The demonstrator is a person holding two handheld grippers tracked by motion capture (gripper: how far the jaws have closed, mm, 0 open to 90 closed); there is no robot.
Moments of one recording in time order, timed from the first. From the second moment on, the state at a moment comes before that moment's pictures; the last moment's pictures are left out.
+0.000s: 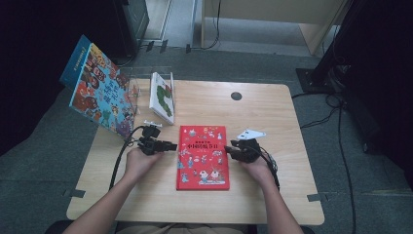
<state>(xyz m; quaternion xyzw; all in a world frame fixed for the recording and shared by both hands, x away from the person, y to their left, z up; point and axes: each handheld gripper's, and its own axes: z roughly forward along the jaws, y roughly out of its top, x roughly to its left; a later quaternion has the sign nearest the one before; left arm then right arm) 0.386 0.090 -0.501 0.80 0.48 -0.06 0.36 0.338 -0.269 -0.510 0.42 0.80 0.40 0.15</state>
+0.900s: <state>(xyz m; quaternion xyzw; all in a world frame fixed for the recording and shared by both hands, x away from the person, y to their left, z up) 0.372 0.093 -0.504 0.80 0.46 -0.02 0.38 0.324 -0.263 -0.500 0.47 0.79 0.38 0.10</state>
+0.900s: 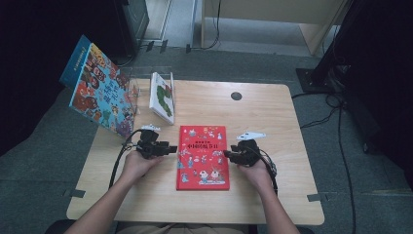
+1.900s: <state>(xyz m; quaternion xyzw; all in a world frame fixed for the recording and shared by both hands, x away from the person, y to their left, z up) 0.364 0.076 -0.499 0.83 0.44 -0.03 0.34 0.333 -0.245 -0.504 0.51 0.78 0.35 0.06</state>
